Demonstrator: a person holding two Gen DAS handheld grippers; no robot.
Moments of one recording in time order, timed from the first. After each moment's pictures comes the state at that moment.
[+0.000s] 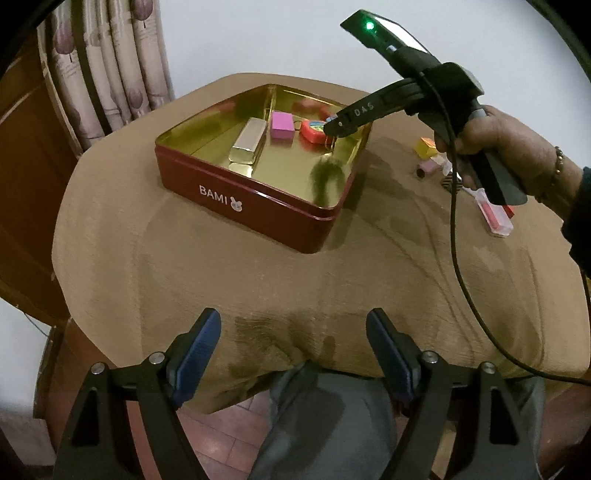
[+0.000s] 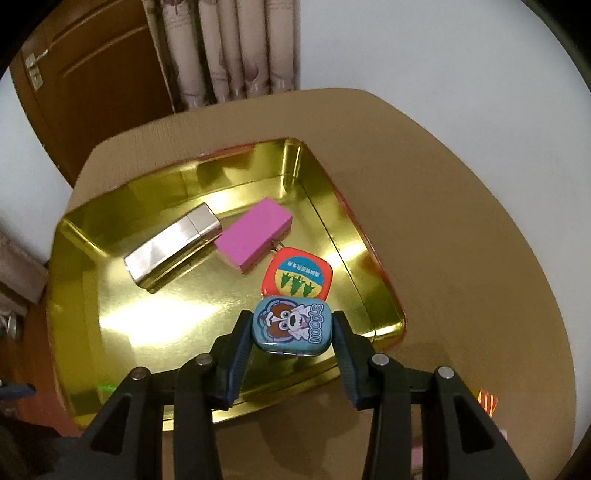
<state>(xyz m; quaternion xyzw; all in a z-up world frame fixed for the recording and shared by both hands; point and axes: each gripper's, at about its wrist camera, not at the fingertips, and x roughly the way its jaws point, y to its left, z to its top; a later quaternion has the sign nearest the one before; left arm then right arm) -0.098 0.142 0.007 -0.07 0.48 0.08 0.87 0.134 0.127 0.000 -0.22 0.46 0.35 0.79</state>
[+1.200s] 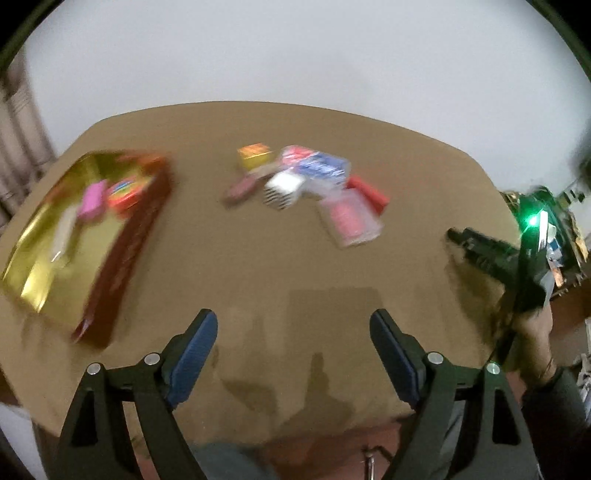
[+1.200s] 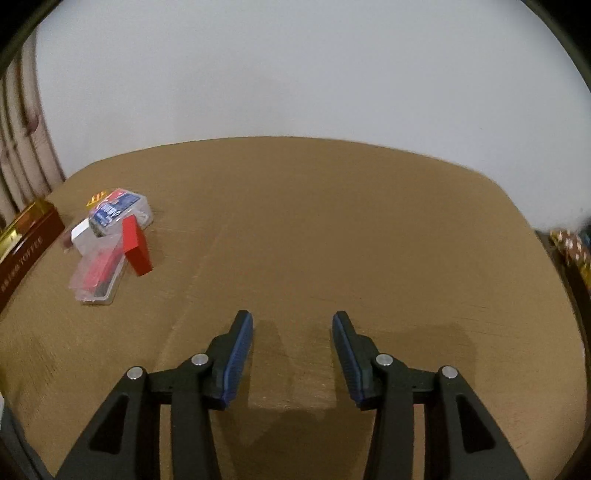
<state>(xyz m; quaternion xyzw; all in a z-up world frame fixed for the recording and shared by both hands) -0.006 -0.029 0.032 -0.01 0.49 -0.10 0.87 -0.037 -0.303 -0.063 0.05 0.40 -0.01 0.91</state>
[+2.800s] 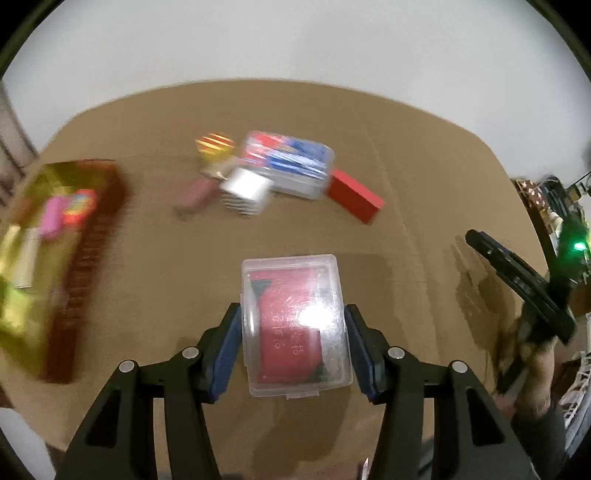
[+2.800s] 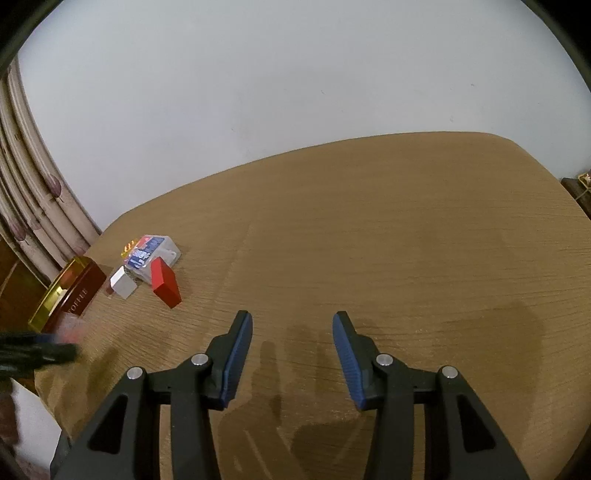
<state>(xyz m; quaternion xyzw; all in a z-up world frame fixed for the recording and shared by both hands) 0.021 -0.044 0.017 0.01 0.53 -0.09 0.84 -0.050 -0.342 -0.056 0.16 0.36 0.05 0.92</state>
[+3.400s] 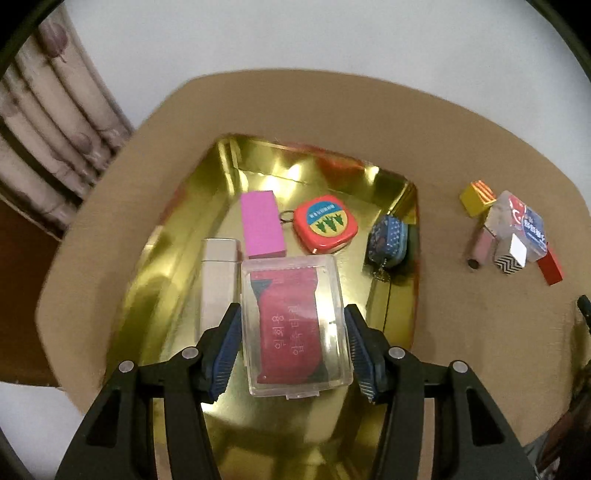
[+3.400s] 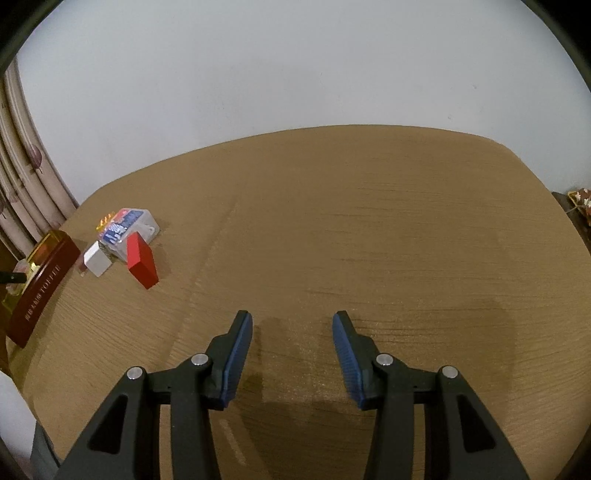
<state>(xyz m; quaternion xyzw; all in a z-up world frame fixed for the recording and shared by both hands) 0.111 0.174 0.014 0.01 0.56 0.04 0.83 -0.031 -0.316 -0.066 0.11 0.40 0.02 0.91</state>
